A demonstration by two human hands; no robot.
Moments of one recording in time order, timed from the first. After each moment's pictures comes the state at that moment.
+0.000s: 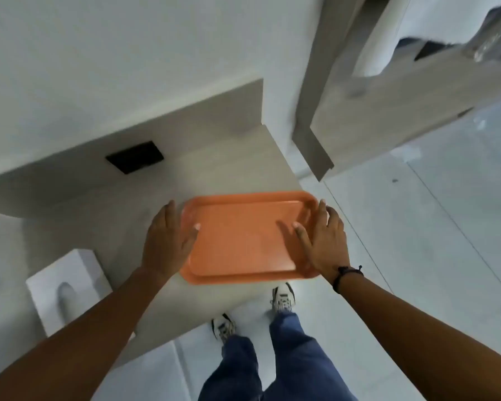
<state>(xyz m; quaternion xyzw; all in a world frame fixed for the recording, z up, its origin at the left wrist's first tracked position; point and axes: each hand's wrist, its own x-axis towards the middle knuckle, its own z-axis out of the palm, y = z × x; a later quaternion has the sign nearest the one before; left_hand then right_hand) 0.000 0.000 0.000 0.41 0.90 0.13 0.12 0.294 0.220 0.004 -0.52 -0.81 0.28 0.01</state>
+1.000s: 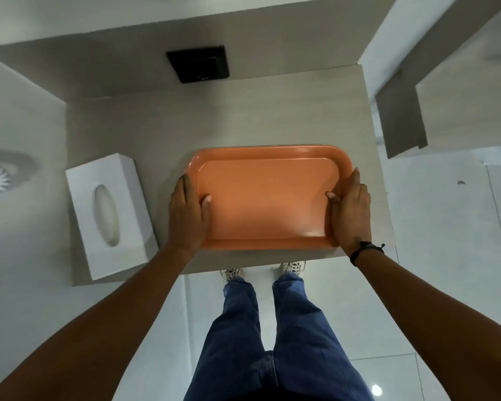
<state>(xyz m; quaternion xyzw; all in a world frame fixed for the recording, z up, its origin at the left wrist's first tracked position) 0.031 -0.086 -0.051 0.19 0.95 0.19 0.15 0.231 0.211 -0.073 -0.45 -0.82 0.34 0.02</state>
